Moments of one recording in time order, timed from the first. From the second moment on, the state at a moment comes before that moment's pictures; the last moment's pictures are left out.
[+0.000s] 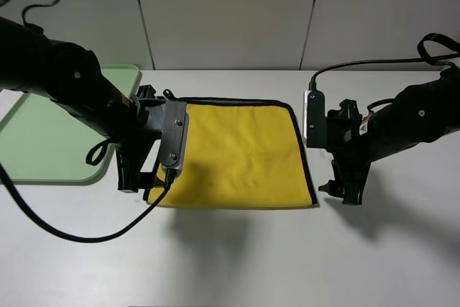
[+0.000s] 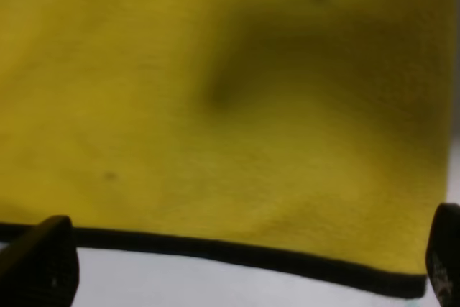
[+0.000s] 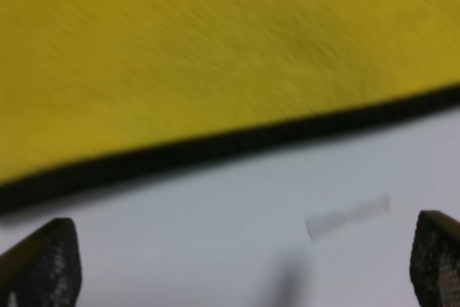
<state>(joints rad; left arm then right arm) -0.57 1.74 -0.83 -0.10 0.22 1.22 0.39 1.70 -0.63 0.01 0.09 -1.08</state>
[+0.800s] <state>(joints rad) -0.57 1.90 -0.83 -0.10 0.19 1.22 0.52 1.70 -0.62 0.04 0.08 -1.04</state>
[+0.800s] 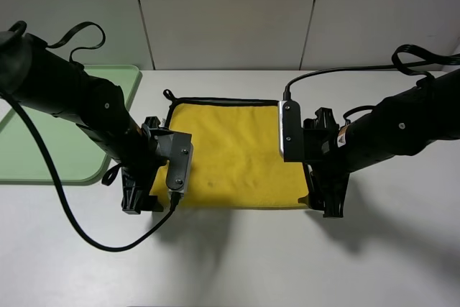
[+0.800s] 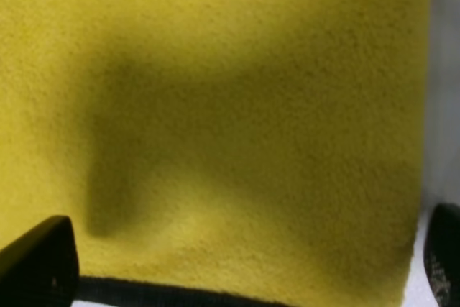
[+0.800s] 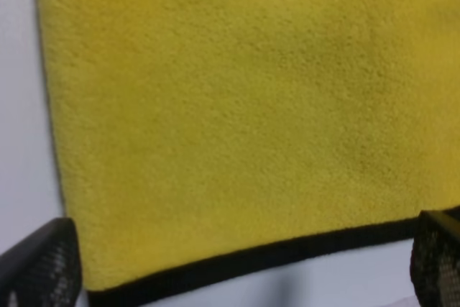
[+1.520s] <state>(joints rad) -0.57 1.91 -0.84 -0.11 0.20 1.22 0.52 1.79 -0.62 0.11 0.08 -1.04</state>
